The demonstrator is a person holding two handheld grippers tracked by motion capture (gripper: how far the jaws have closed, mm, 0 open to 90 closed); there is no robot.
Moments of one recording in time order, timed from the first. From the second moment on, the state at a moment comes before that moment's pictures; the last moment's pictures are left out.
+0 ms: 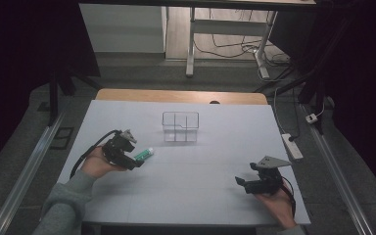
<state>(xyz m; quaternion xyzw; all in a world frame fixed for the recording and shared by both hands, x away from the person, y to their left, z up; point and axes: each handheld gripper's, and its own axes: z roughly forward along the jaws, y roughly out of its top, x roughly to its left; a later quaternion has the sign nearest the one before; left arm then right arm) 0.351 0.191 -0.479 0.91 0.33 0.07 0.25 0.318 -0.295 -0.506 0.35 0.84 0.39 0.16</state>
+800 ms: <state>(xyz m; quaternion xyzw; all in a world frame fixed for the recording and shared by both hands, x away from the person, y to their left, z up) 0.359 0.189 -0.509 0.91 0.35 0.07 0.21 0.319 -0.294 -0.507 0.35 0.84 0.39 0.16</state>
